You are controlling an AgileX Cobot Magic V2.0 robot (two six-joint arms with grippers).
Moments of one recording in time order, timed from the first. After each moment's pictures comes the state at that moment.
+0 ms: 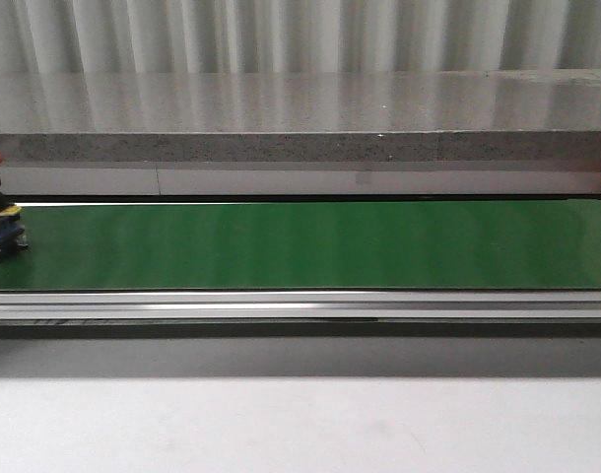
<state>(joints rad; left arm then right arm) 0.39 1.98 -1.47 -0.02 0.94 -0.16 0.03 0.35 -0.46 0.20 0.66 -0.25</state>
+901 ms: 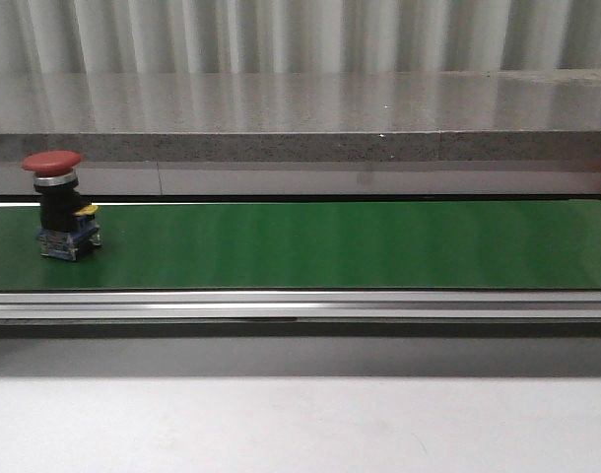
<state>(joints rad) 0.25 1.63 -1.35 -0.01 0.99 -0.15 0.03 0.35 -0.46 0.20 0.66 -0.25</state>
